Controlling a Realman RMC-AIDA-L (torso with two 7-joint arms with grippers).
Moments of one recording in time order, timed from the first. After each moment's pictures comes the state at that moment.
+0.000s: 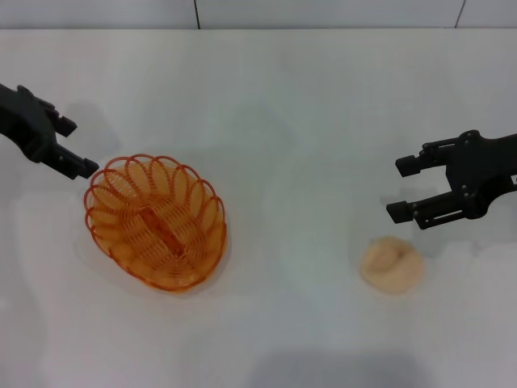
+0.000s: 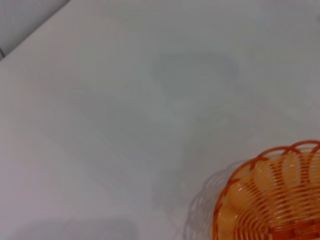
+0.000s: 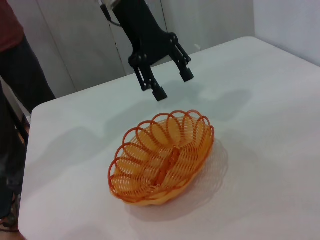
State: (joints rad) left arm -0.81 -1.89 0.77 0.88 2.66 1.65 -1.82; right arm 0.50 2.01 -1.04 -1.17 -2.02 -1.68 1.82
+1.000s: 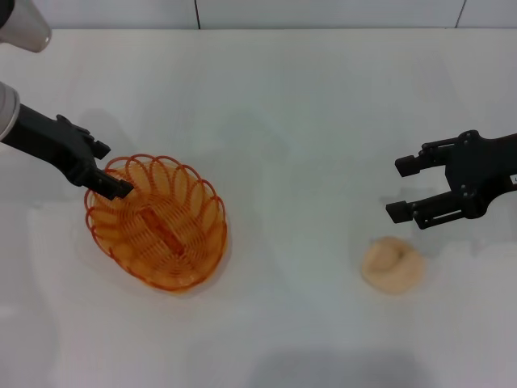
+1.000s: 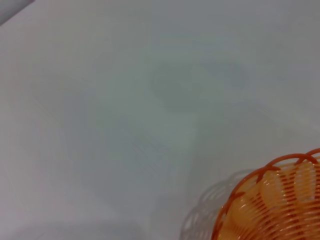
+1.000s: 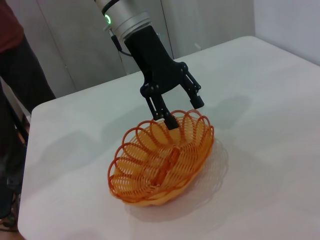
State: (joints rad) left arm -0.80 -1.95 0.77 0.75 2.66 1.49 -1.78; right arm 0.51 2.01 -1.04 -1.17 -2.03 -1.68 1.82
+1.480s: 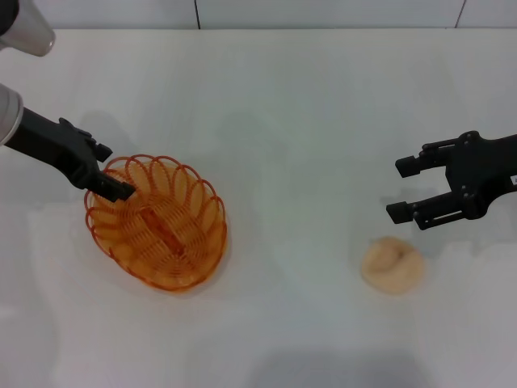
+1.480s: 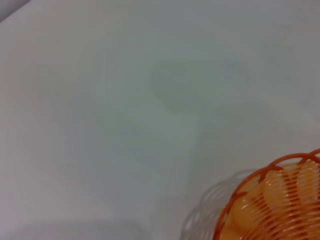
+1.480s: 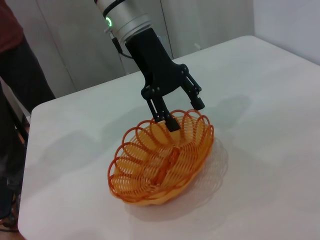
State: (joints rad) left arm -0.80 -1.95 0.78 0.73 2.66 1.47 -1.78; right arm 0.50 2.01 -1.04 -1.17 -2.03 -1.68 1.82
